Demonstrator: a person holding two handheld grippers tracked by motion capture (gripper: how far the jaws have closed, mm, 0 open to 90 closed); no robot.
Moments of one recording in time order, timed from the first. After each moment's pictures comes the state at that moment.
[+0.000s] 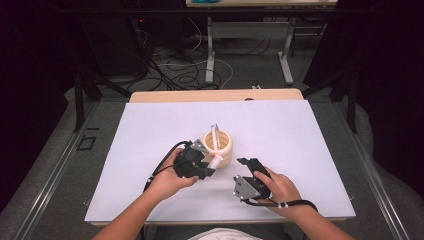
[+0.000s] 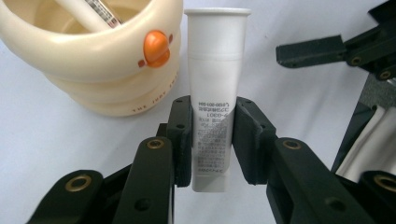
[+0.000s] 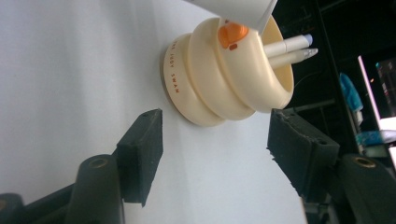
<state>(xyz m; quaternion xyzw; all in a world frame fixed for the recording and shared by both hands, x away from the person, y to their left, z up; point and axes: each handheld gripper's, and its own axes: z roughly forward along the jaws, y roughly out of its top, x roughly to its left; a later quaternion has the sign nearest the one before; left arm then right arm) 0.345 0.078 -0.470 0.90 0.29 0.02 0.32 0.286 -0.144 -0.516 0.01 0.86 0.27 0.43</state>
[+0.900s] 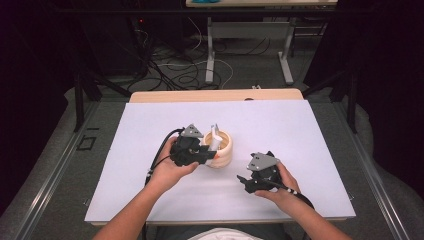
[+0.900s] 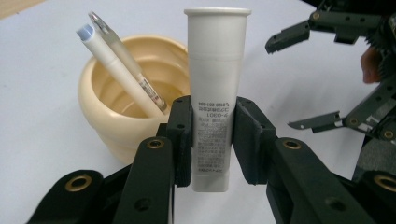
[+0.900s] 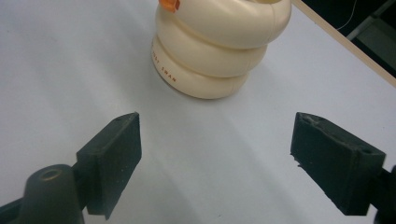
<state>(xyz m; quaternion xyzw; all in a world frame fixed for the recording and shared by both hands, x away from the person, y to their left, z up) 0.361 0.084 -0.445 0.85 0.31 0.07 0.41 0.316 -0.175 -0.511 0.24 0.86 0.36 0.26</state>
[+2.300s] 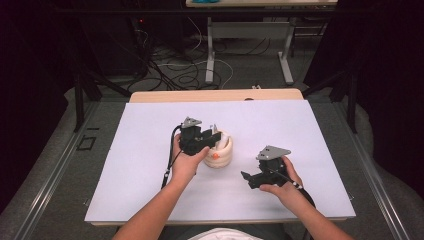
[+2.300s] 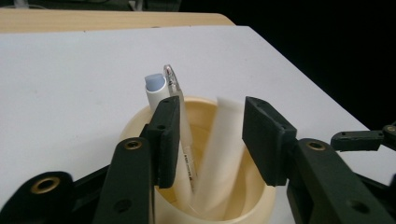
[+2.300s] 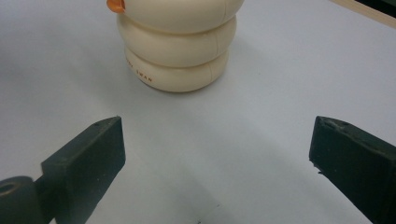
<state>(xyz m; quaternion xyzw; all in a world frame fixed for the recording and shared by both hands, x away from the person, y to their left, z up) 0.395 0.070 -0.476 0.73 0.45 0.10 0.50 0.330 -0.193 -0.515 0.34 0.83 0.39 0.21</state>
